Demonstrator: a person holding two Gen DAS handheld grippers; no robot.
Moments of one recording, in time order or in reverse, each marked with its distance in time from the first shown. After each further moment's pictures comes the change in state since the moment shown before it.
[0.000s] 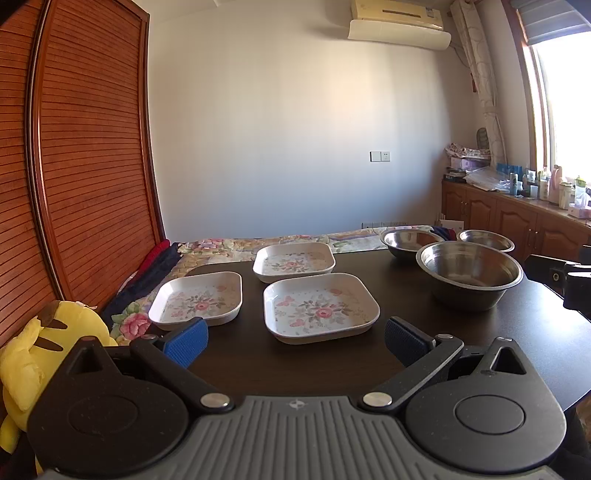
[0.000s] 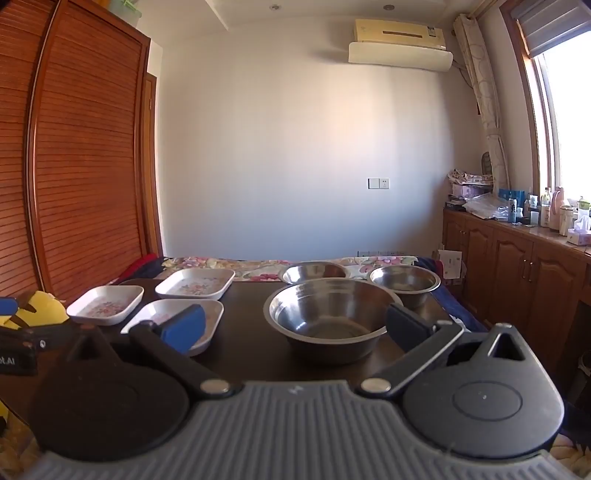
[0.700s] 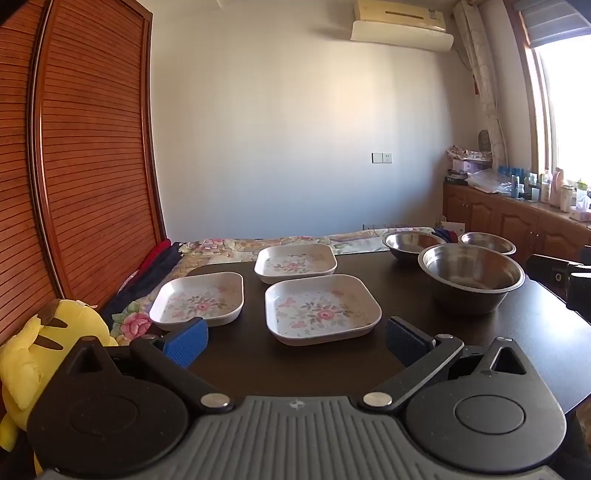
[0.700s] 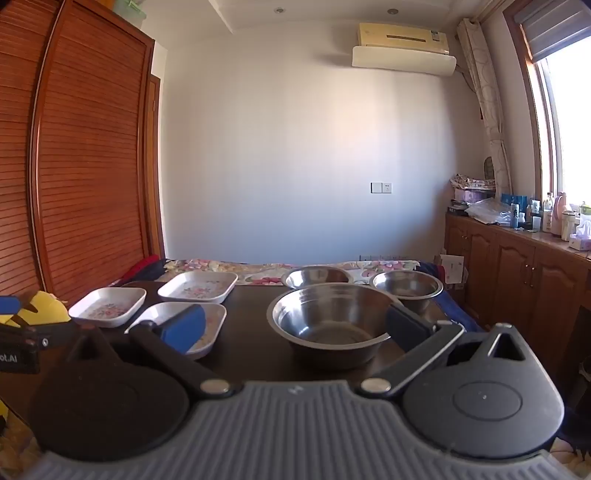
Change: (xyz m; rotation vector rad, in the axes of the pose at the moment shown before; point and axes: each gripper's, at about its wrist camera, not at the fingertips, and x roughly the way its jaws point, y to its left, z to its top) left arm 0.001 0.002 0.002 -0.013 -0.001 -0.002; right arm -0.001 0.005 0.002 -0.011 -0.006 0.005
